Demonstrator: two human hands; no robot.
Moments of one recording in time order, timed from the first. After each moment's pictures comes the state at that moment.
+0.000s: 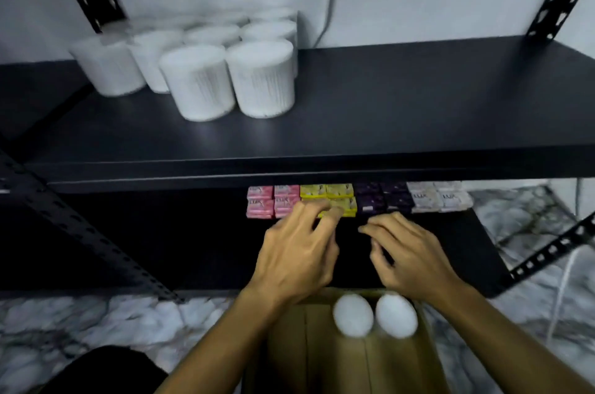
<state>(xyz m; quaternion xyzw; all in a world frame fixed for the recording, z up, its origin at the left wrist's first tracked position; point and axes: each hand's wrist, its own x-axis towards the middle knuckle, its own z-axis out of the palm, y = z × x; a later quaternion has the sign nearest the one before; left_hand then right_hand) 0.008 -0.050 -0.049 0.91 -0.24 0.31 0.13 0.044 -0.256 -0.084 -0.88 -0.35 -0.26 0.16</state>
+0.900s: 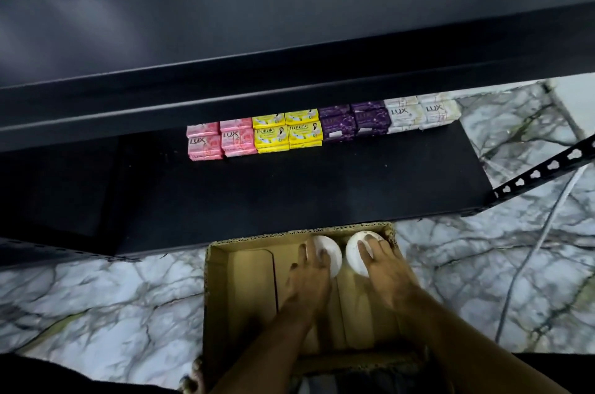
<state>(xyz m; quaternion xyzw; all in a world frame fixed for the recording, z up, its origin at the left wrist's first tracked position) -0.001 -0.149 -0.321 0.96 -0.09 -0.24 0.05 0.012 -0.320 -0.322 -0.96 -0.15 0.25 -0.01</state>
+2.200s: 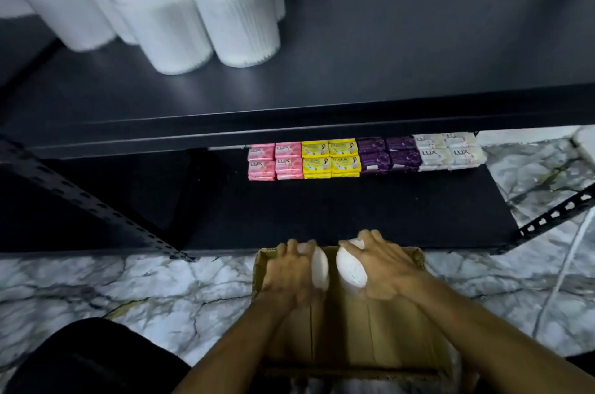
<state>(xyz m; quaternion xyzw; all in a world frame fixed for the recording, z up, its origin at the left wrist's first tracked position) -0.017 -0.054 -0.197 0.98 -0.01 -0.19 0.07 0.028 -0.250 -0.192 -0.93 -0.29 0.22 0.05</state>
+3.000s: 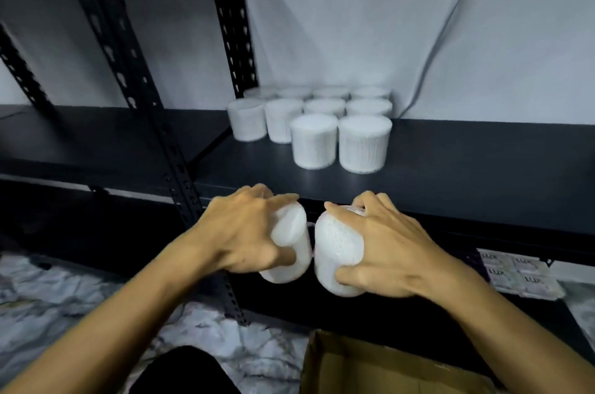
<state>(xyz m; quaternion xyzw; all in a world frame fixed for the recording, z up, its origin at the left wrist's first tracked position) -0.062 0.091 0.117 1.00 0.02 -0.01 0.01 0.001 -0.120 0.090 -0.91 -0.39 0.01 0.16</state>
